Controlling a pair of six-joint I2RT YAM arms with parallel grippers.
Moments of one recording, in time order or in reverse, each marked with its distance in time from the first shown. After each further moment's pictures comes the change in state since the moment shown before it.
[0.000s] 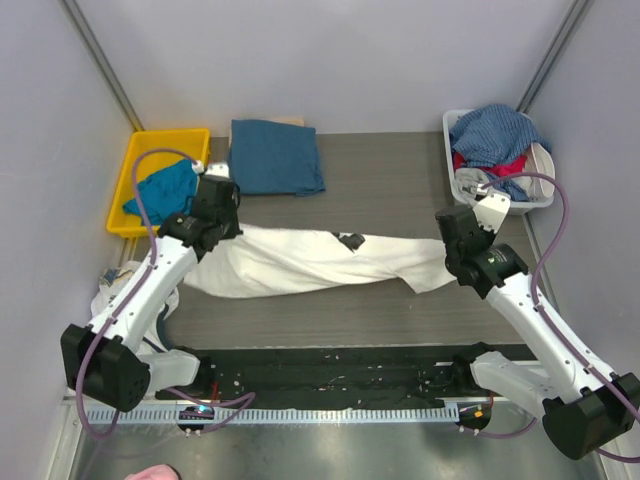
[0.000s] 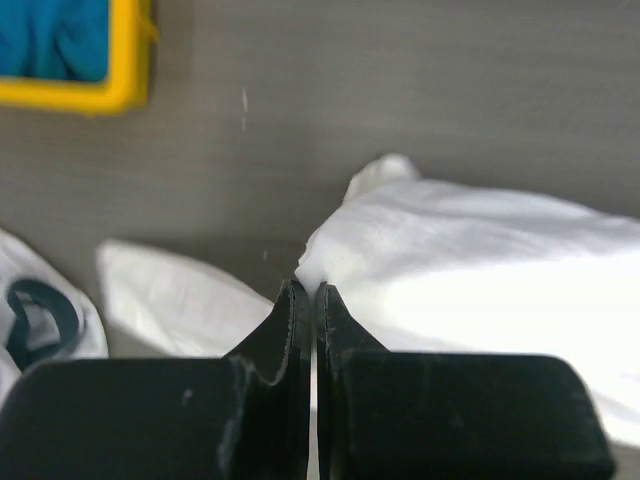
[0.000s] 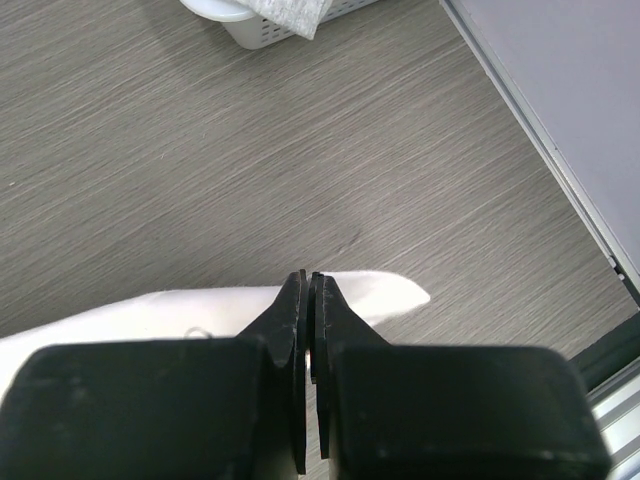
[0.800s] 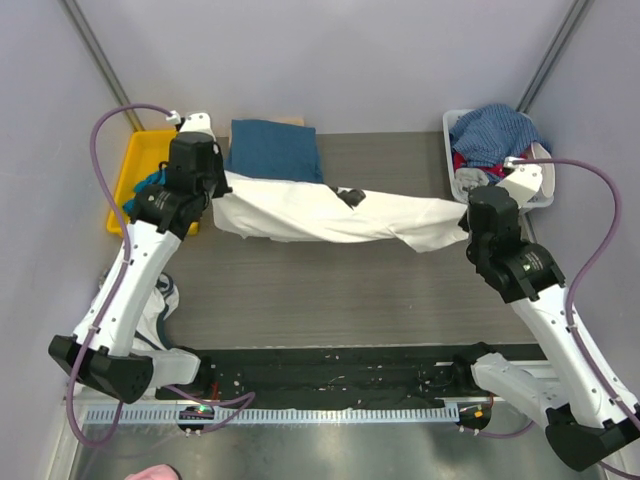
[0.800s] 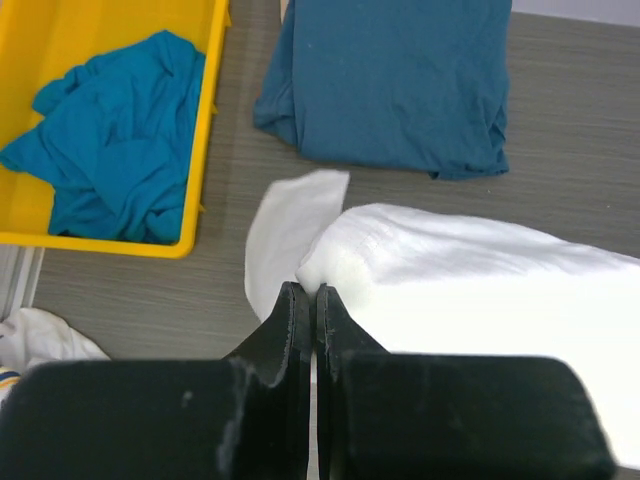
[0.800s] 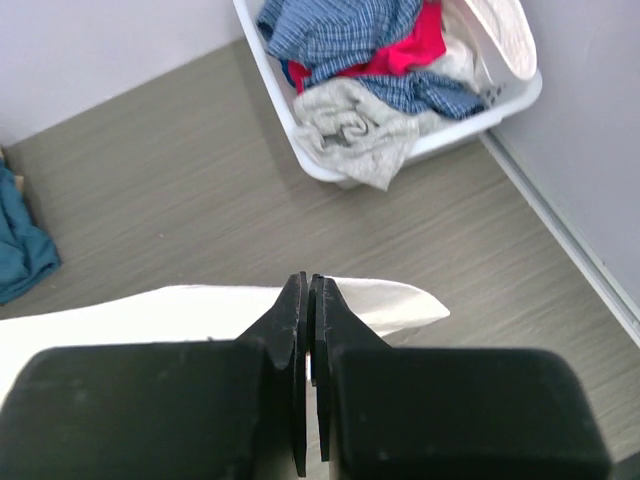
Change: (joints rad) left arm 0.002 0.050 0.323 -0.089 -0.042 0.048; right arm 0.000 -0.062 0.214 0.087 -0.038 -0.125
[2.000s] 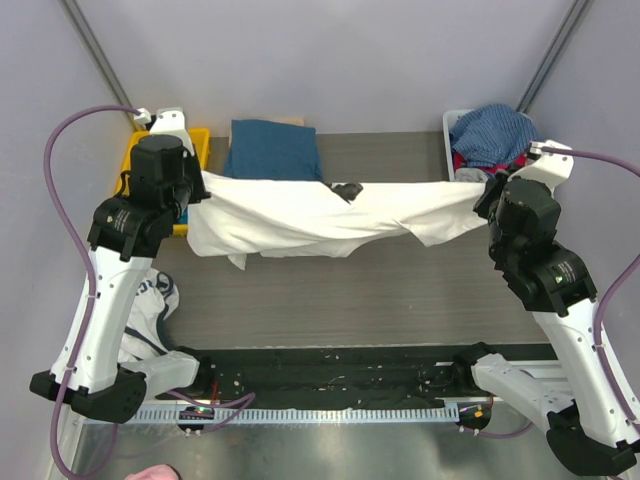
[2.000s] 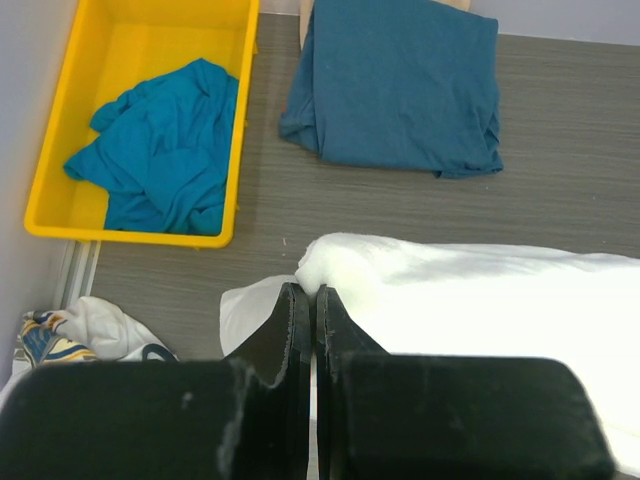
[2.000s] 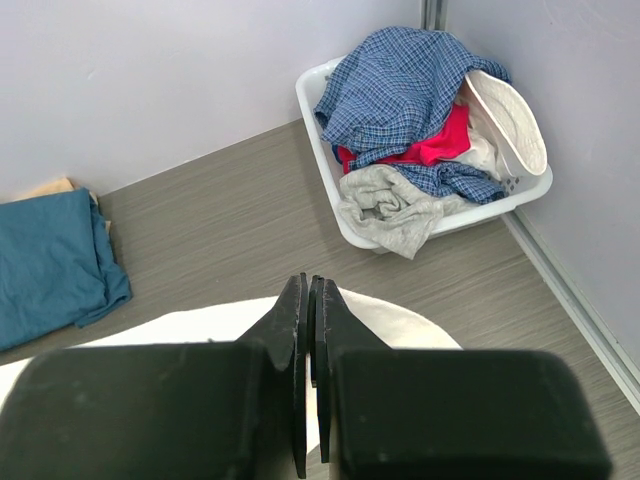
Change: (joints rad) left arm 0.000 -0.104 0.163 -0.195 -0.008 0.057; right arm 0.000 -0.032 0.185 0.046 -0.062 -0.148
